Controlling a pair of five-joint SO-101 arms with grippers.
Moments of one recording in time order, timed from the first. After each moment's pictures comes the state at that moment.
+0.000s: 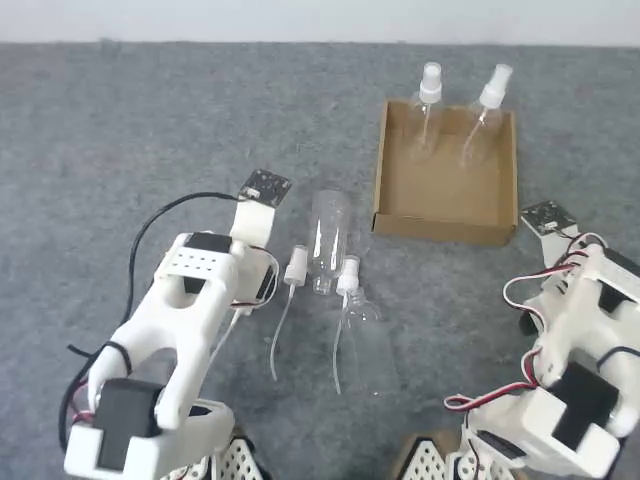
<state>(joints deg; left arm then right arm) 3.4 -11.1 51.3 53.8 -7.6 32.1 -3.8 39.5 58.4 54.4</state>
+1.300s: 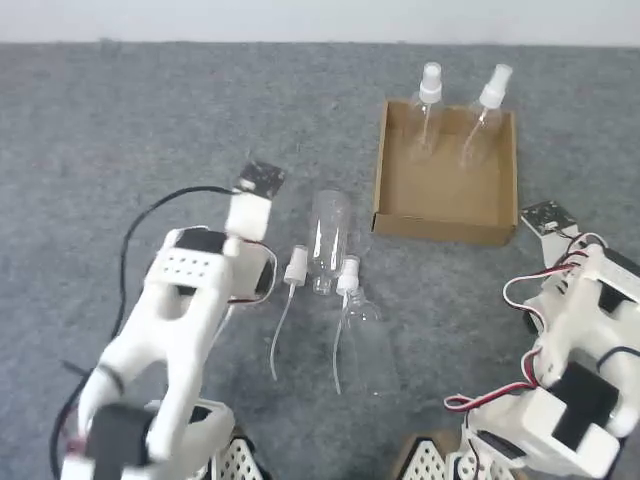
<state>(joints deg) 3.6 -17.6 48.9 60.7 -6.0 32.1 -3.8 39.5 59.0 54.1</state>
